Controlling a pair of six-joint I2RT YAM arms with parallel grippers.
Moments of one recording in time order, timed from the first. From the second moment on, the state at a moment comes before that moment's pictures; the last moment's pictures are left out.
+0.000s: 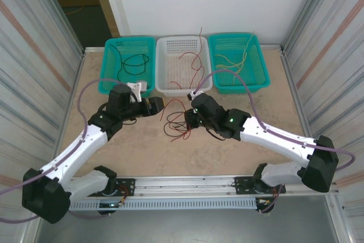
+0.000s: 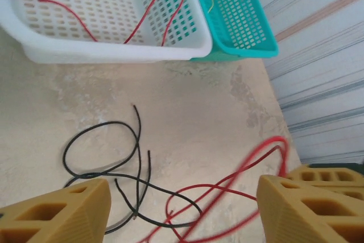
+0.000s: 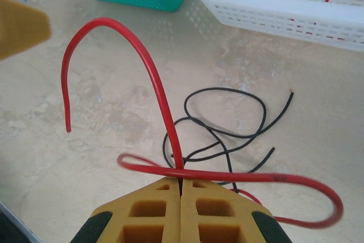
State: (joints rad) left arm -0.45 1.06 0.76 -0.24 0.42 -0.63; right arm 0.98 1.26 1.02 -0.47 0.16 0.56
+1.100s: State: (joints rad) left arm -0.44 1.11 0.74 -0.05 0.66 -0.73; right arm 0.96 1.28 1.02 -0.45 0.12 0.57
